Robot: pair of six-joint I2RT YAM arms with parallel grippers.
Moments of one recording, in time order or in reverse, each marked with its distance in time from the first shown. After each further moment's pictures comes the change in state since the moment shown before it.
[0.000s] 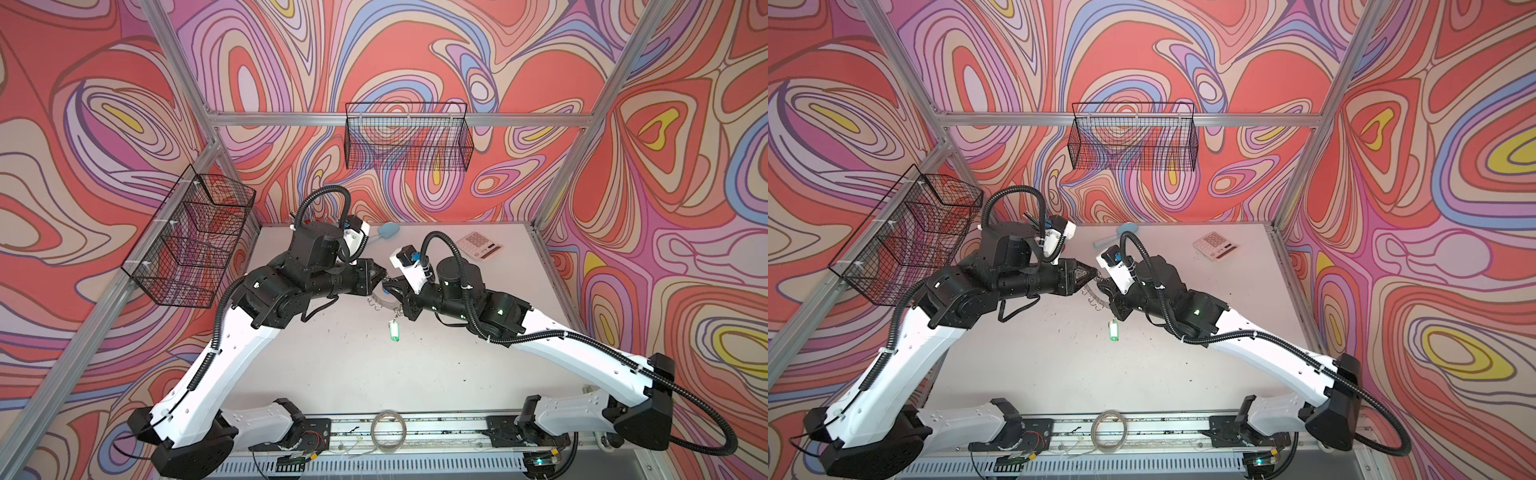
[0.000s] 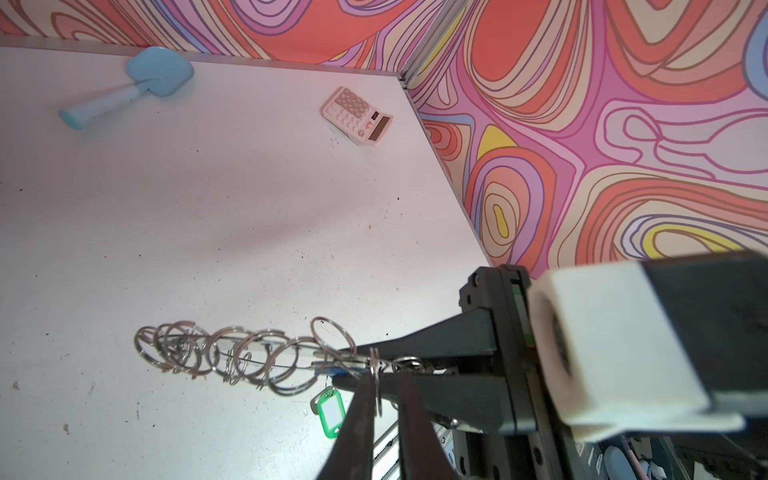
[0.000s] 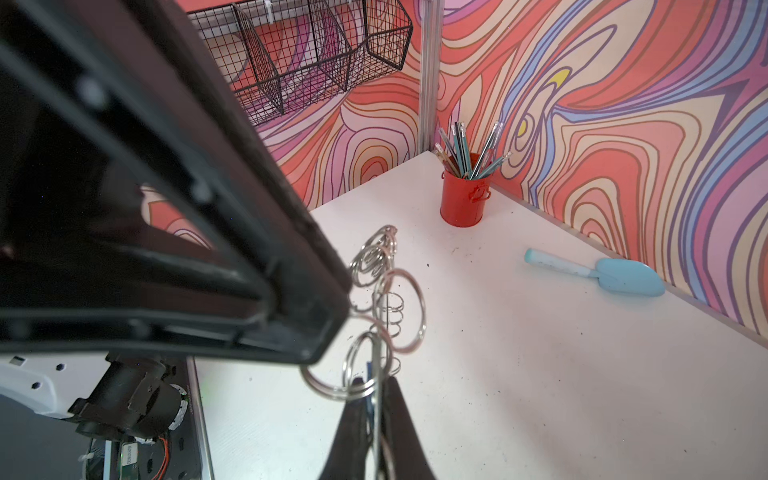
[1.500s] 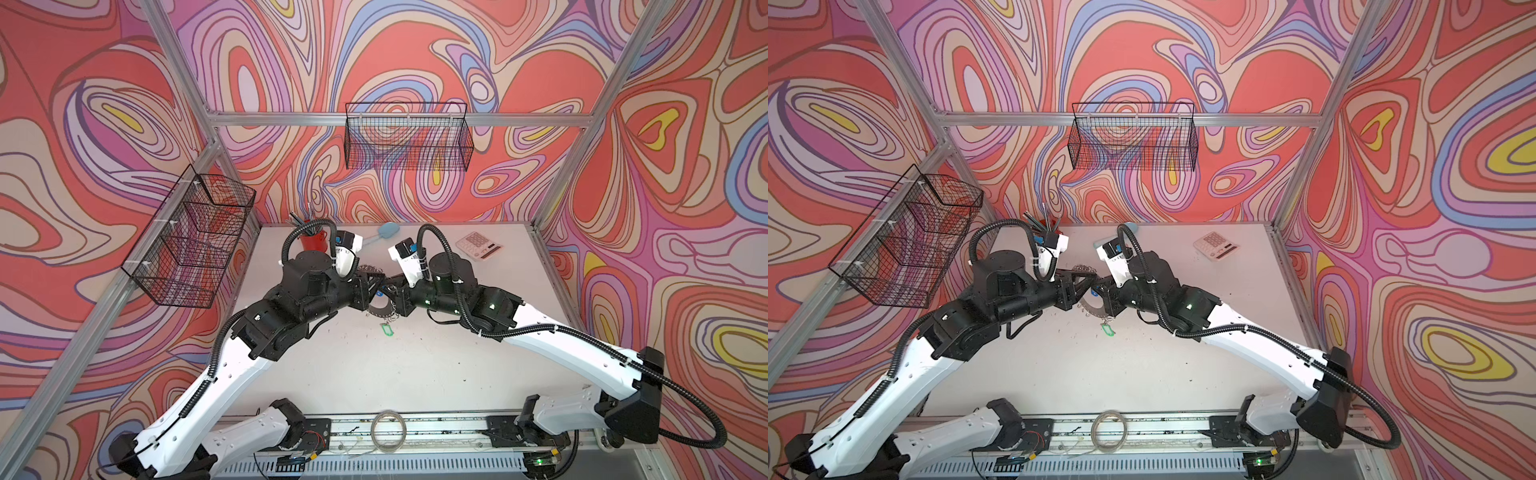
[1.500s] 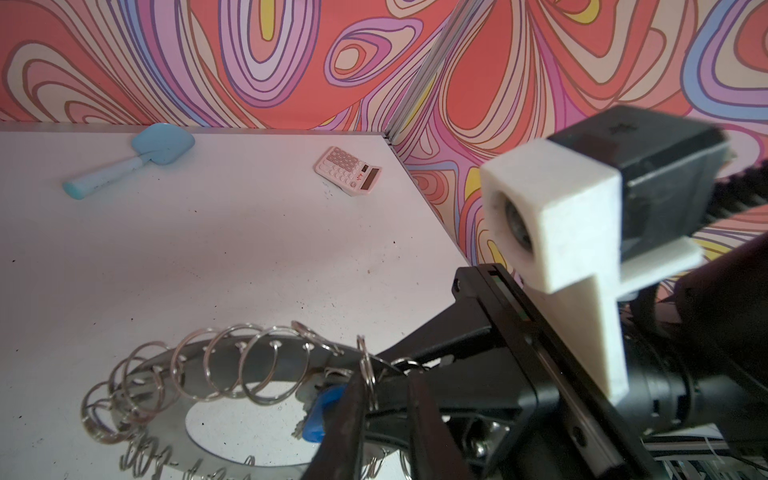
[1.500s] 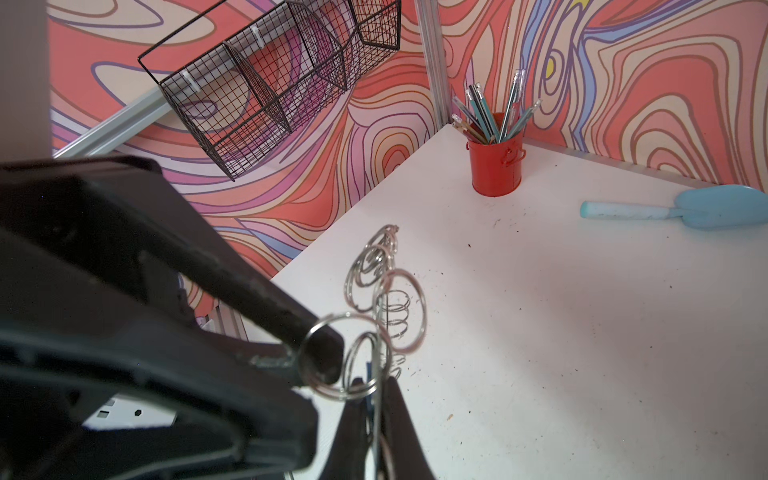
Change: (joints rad) left arm -0.015 -0.198 -0.379 0.368 -0.058 0.030; right arm -0.002 0.058 0.053 -0.004 -0.048 0.247
